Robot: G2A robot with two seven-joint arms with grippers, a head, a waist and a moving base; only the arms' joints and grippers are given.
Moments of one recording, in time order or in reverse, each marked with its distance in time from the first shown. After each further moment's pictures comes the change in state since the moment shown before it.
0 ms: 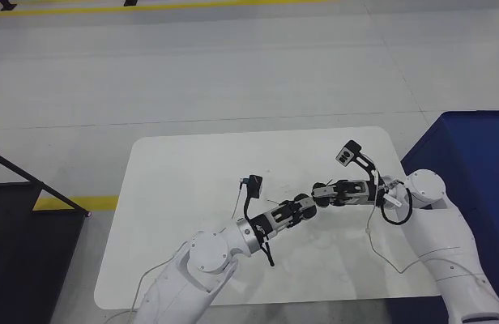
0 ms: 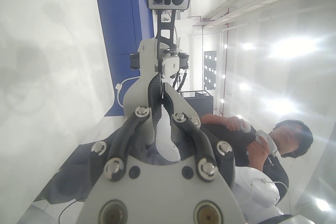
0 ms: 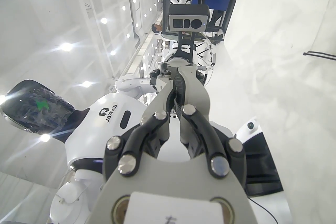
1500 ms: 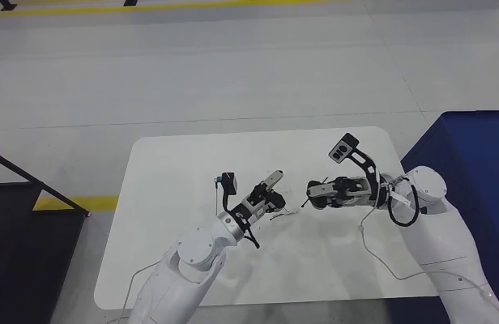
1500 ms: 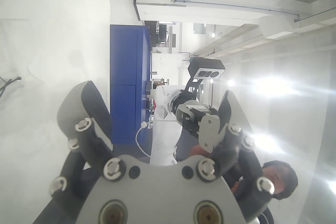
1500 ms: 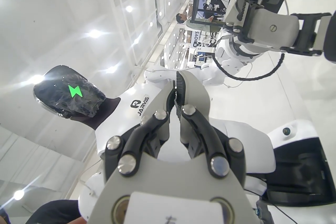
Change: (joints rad) left arm 0.028 -0.004 -0.093 0.079 -0.097 -0.024 0.113; right arm -0.074 0.009 0.017 -0.264 0.141 0.180 -0.125
